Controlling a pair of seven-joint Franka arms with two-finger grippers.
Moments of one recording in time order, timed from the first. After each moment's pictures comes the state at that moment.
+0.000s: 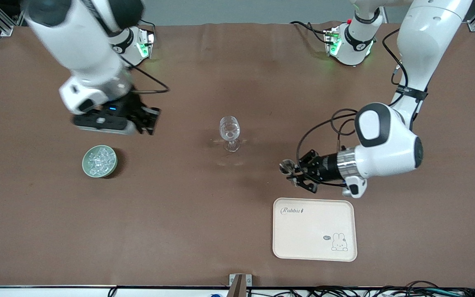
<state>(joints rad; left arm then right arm) 0.00 0.56 -0.36 -1.60 -0.75 2.22 -1.24 0.54 0.20 -0.03 -1.51 0.01 1.84 0.66</state>
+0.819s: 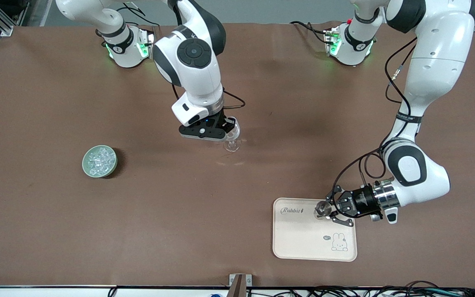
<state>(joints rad) -0.02 0.81 -0.12 -1.42 -1.28 2.17 -0.99 0.76 0.41 -0.04 -1.51 -0.02 2.00 0.89</state>
